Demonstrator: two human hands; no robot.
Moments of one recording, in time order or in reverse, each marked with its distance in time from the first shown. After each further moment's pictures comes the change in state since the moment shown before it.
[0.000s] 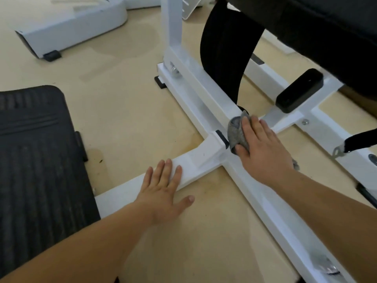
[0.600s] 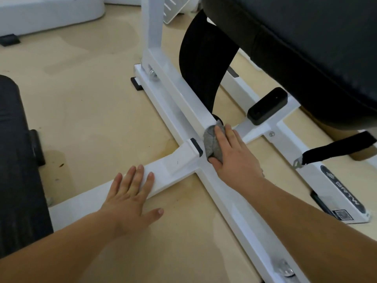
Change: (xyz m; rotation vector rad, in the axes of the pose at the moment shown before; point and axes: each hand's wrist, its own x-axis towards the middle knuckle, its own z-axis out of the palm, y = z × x) left_hand 0.002 -0.004 0.001 0.012 -0.054 0.008; right_hand 0.005 0.006 -0.006 0.004 0.007 -0.013
